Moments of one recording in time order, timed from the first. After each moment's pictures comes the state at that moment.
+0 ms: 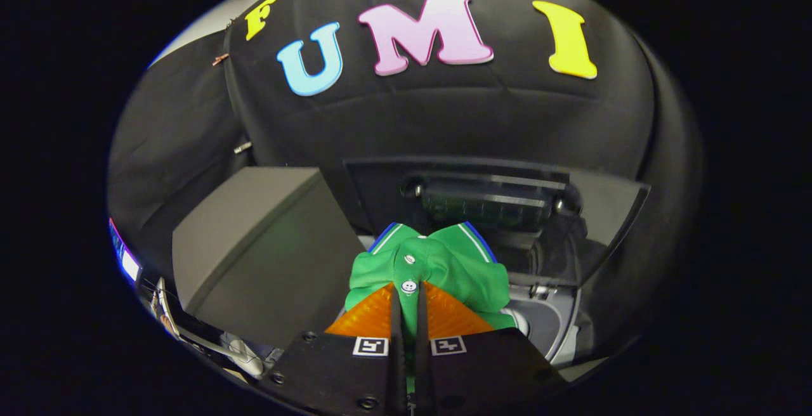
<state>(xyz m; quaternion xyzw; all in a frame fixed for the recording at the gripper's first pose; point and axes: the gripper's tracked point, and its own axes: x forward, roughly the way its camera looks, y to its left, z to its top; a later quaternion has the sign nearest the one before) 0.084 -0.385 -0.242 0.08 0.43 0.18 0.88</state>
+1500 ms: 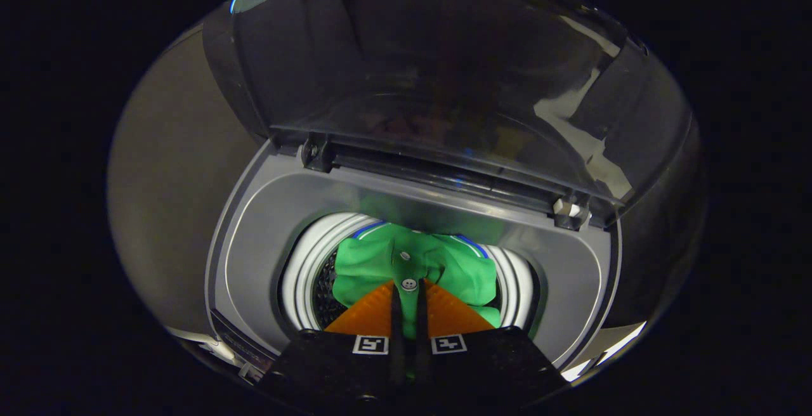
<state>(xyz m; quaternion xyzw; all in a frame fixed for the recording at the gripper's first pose) 0.050 -0.414 -0.422 -0.03 0.58 0.06 0.82</state>
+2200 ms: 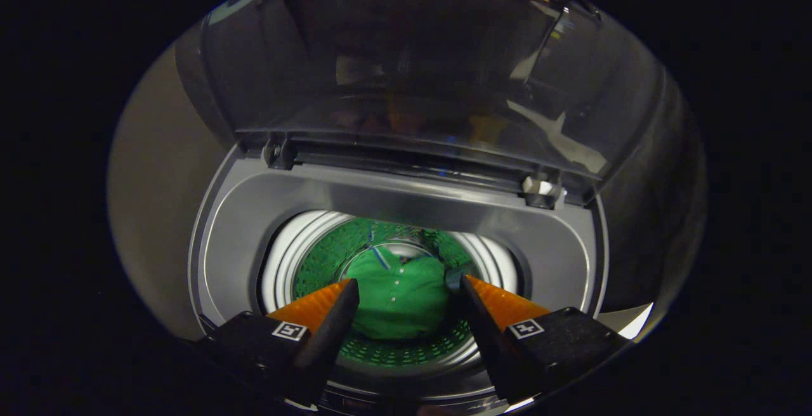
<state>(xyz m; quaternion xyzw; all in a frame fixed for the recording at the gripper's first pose) 0.053 -0.440 -0.416 -0.02 0.56 0.01 0.83</state>
